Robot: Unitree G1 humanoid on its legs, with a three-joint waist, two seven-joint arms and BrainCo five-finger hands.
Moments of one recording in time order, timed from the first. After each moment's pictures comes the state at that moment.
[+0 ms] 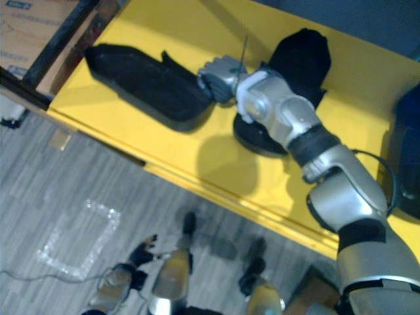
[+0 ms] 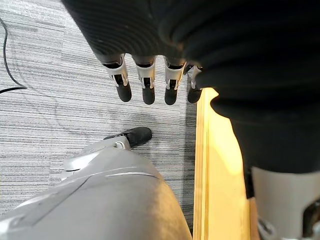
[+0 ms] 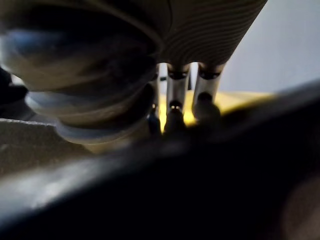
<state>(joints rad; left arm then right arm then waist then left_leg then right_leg) 0.02 0.23 -0.10 0.61 0.07 0.02 -0.06 -1.35 -0.53 0.76 0.67 -0.65 -0.22 0.15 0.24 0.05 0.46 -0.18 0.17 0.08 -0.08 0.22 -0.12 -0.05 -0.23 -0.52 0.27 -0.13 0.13</state>
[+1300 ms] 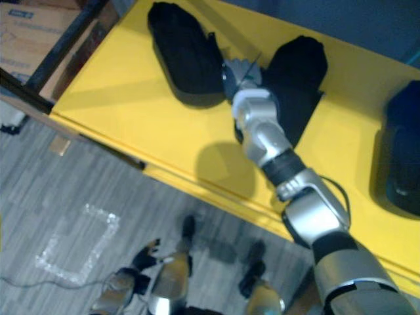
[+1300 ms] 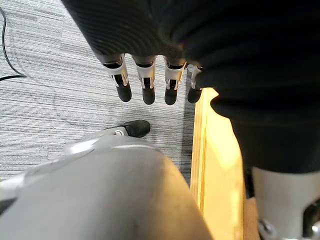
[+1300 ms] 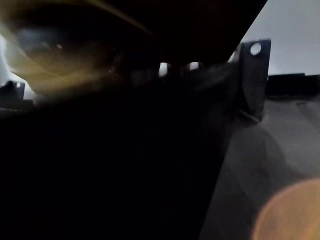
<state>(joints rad) 0.06 0.21 -0.13 0.62 0.04 0.02 -0.04 -1.18 -0.32 0.53 0.56 -0.78 0.42 0.06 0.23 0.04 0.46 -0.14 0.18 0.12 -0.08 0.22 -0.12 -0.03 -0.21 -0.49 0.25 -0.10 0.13</state>
